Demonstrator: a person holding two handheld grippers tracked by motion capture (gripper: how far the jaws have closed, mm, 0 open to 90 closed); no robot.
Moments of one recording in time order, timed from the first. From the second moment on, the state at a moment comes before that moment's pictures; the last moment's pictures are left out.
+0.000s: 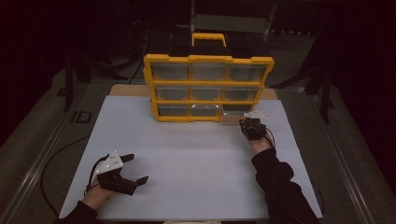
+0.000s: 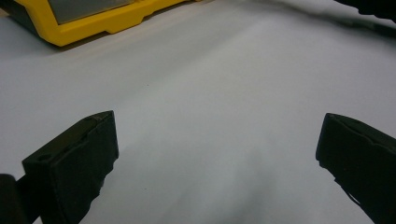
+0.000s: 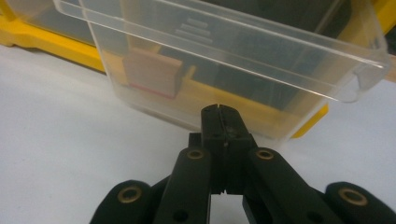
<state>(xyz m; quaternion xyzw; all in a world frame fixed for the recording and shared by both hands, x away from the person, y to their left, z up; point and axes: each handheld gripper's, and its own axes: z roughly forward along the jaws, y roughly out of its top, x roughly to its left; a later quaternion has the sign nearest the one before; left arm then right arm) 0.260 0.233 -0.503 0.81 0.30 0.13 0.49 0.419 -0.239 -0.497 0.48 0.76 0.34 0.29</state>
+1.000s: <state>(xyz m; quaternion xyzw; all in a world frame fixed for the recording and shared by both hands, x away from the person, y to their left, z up) 0.260 0.233 -0.504 0.81 0.30 0.13 0.49 0.447 -0.238 -0.495 0.49 0.75 0.33 0.30</state>
